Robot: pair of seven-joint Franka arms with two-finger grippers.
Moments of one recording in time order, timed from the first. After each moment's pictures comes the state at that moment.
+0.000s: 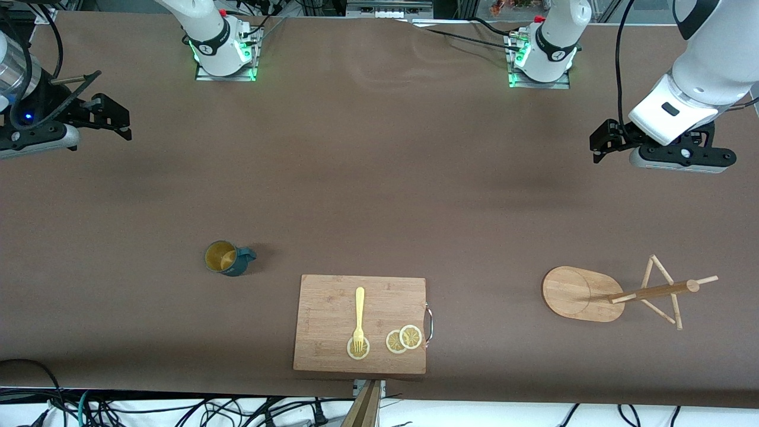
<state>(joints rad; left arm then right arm) 0.00 -0.03 -0.16 -1.74 0.07 1.73 -0.06 0.23 0.01 -0.14 -1.58 -0.02 1.56 -0.15</state>
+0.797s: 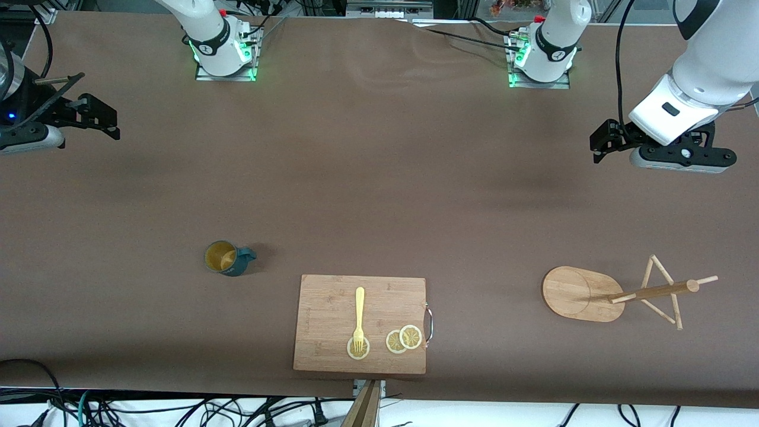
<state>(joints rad) 0.00 -0.03 -0.16 -1.74 0.07 1.73 -0.06 0.22 0.01 -0.16 -1.57 -0.02 1.54 -0.14</state>
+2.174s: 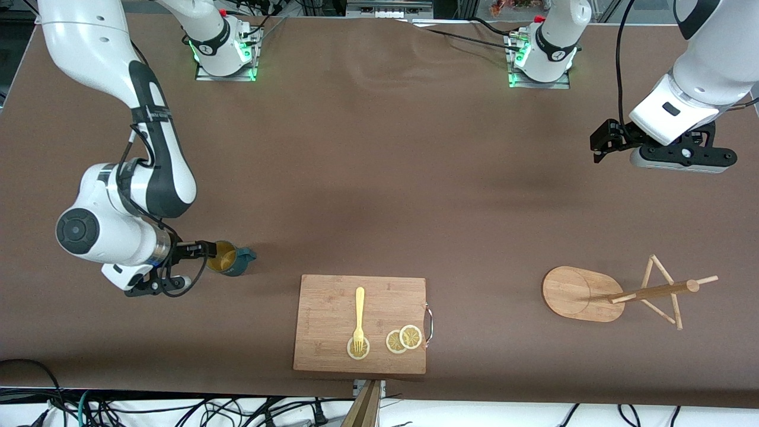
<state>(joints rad) 0.00 -0.03 -0.16 -1.74 0.07 1.73 -0.06 0.22 0.68 -0.15 -1.45 0.14 2.05 -0.13</state>
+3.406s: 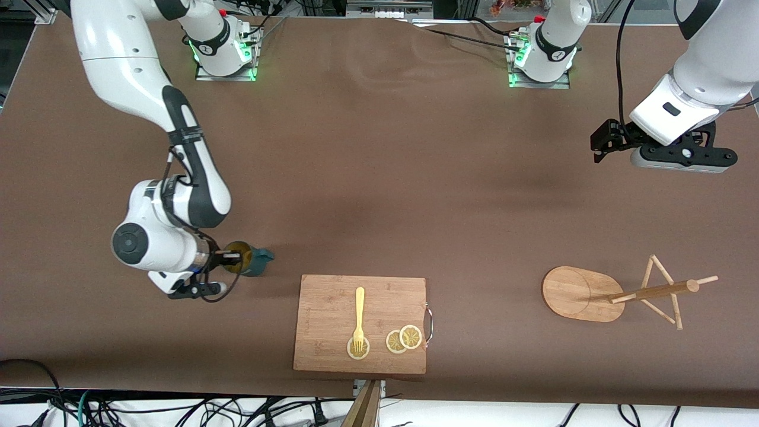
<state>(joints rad) 0.00 -0.03 -0.16 -1.74 0.07 1.73 -0.06 0.31 0.77 -0.11 -1.42 0.22 2.11 -0.01</state>
